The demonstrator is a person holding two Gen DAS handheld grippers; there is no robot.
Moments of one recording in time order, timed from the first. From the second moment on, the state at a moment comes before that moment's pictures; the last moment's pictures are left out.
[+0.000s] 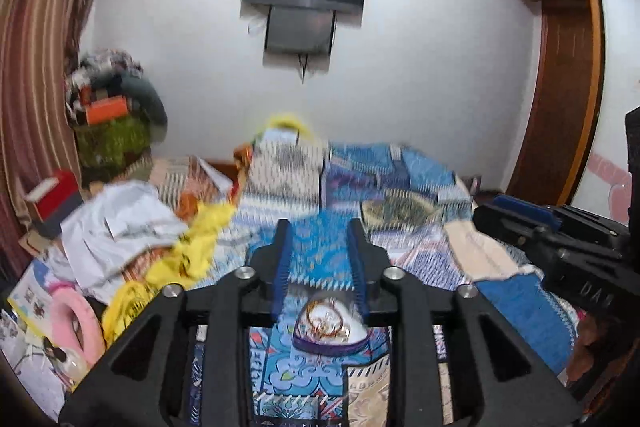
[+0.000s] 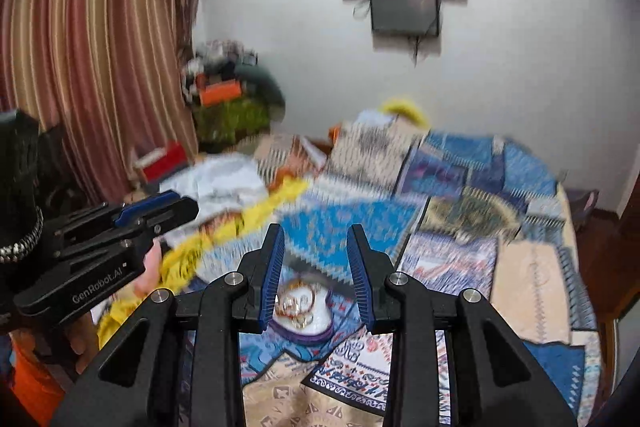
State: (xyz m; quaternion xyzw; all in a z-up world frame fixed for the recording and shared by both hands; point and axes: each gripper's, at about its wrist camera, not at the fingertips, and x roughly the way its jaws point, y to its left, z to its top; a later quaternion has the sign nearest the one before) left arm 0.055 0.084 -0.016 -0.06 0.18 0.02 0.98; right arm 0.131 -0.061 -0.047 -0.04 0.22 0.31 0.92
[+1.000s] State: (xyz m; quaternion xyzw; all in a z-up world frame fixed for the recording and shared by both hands) left arm -0.025 0.064 0.024 -0.04 0.08 0.06 0.99; right arm 0.047 -0.097 0.003 0.01 0.07 0.24 0.97
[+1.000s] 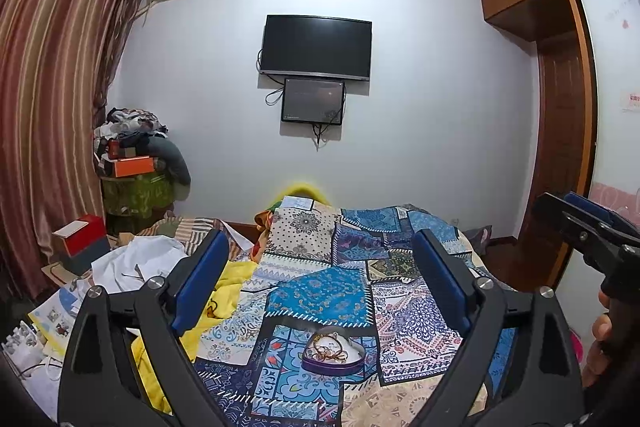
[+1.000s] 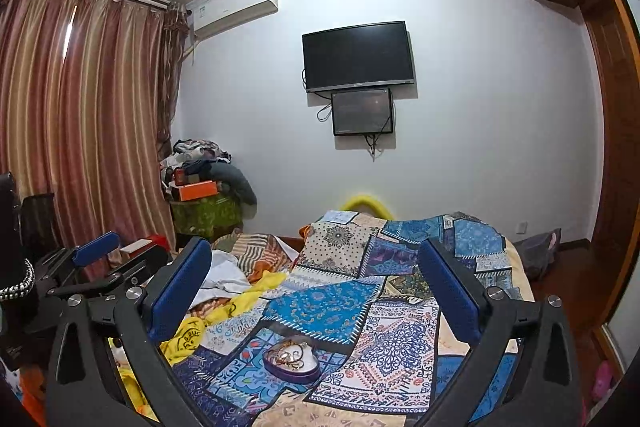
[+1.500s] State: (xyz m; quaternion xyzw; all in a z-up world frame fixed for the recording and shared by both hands) left arm -0.021 0.064 0.022 -0.04 0.09 0.06 0.99; right arm 0.040 -0.098 -0.002 0.00 0.08 0.25 0.97
